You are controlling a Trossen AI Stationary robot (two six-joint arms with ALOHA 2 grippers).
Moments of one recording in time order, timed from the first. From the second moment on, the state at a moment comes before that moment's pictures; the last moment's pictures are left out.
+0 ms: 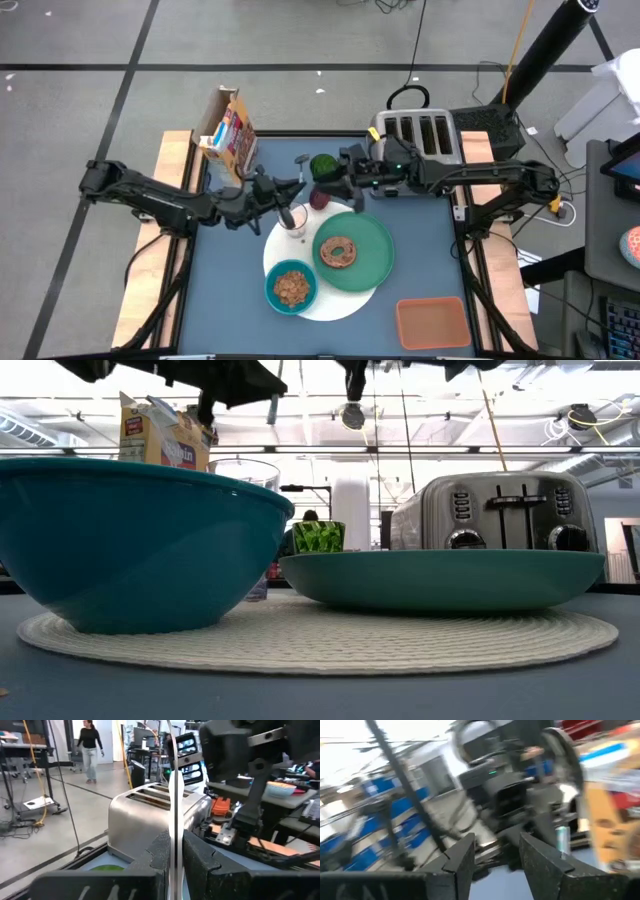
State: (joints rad) left arm -0.15 1.28 0.68 0.61 -0.64 -0.10; right arm -0.16 1.43 1.04 0.44 -0.34 0.43
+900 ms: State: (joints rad) left arm -0.80 1.05 0.68 -0.20 -0.90 -1.29; right arm -0.11 1.31 1.03 0.15 -0.53 0.35
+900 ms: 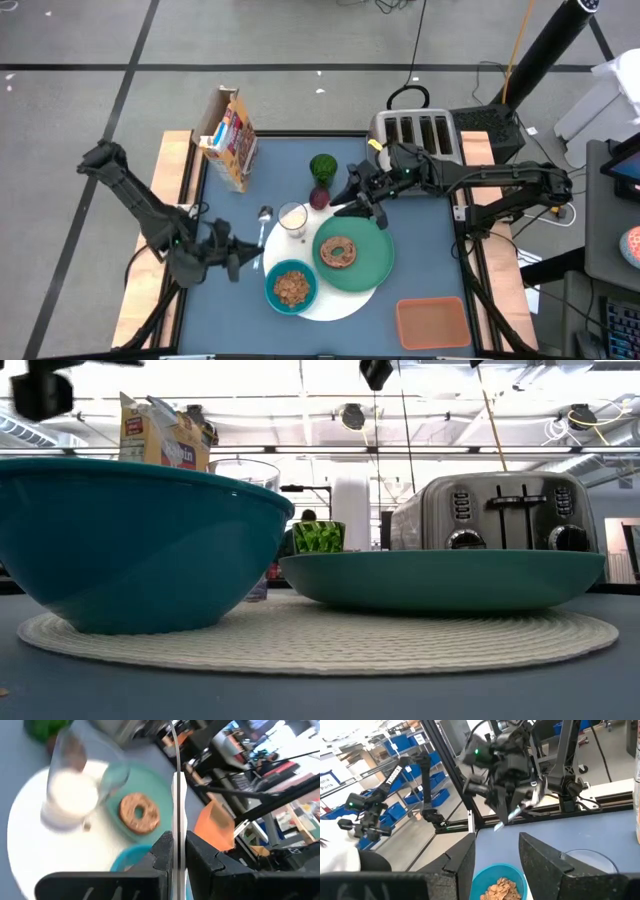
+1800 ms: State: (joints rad) left arm -0.91 1.48 0.63 -0.40 -0.63 -2.20; right arm -0.10 1.31 1.03 0.16 -0.52 0.35
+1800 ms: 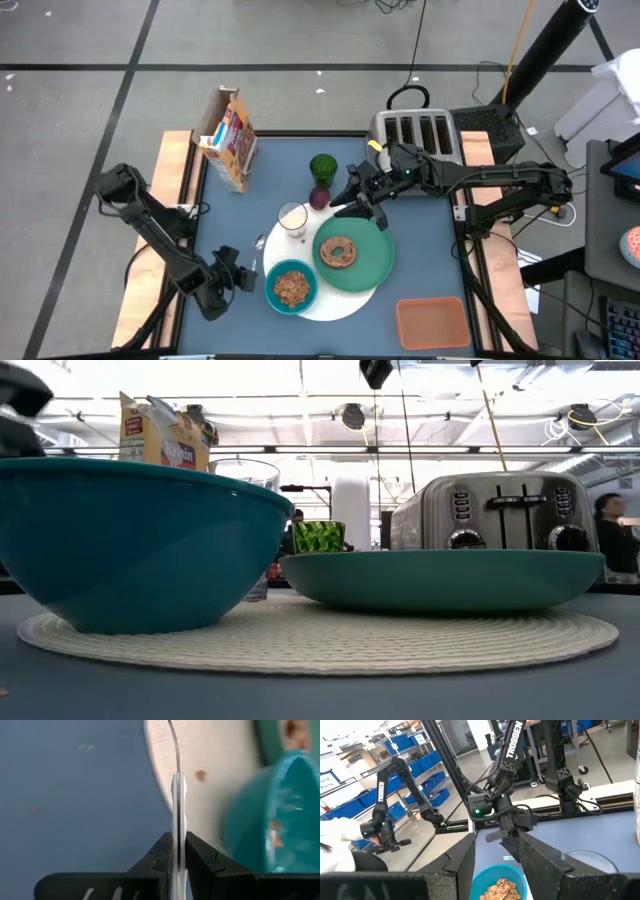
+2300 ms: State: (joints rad) left arm -0.86 1.49 0.55 -0.27 -0.50 -2.29; right arm -0.10 1.31 1.03 0.16 -0.52 0.35
